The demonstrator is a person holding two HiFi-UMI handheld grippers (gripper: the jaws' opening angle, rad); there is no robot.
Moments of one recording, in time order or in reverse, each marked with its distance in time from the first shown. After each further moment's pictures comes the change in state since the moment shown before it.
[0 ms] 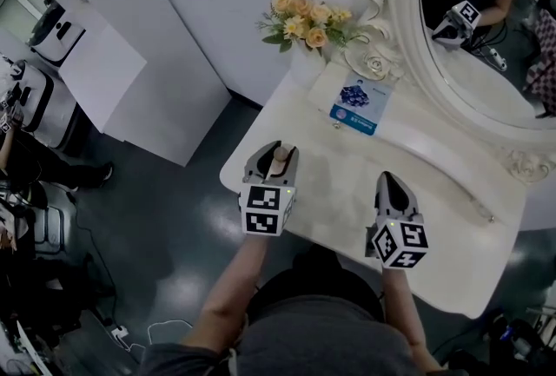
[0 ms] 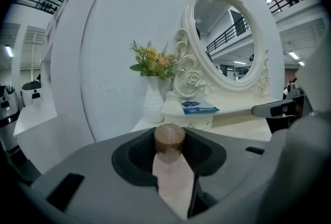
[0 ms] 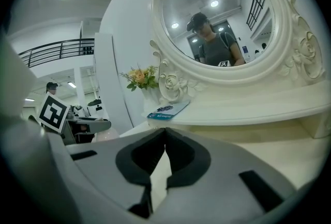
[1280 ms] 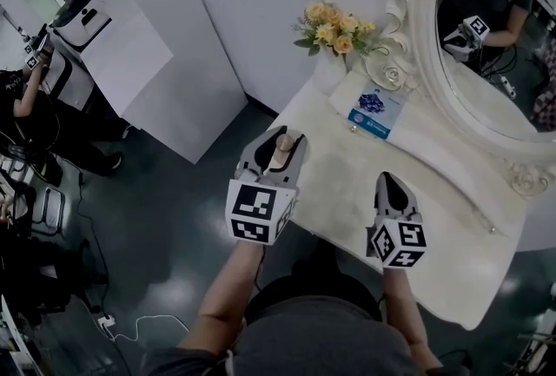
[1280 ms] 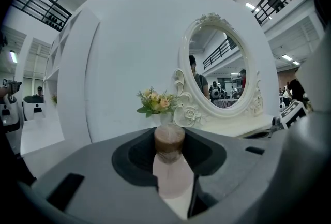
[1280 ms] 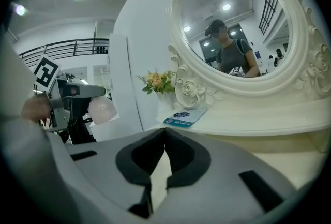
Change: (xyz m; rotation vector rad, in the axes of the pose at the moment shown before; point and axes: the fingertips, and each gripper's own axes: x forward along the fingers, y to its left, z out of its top) left arm -0.085 0.004 0.100 0.043 -0.212 0.007; right arm -0.003 0.043 0.014 -0.090 -0.036 0.099
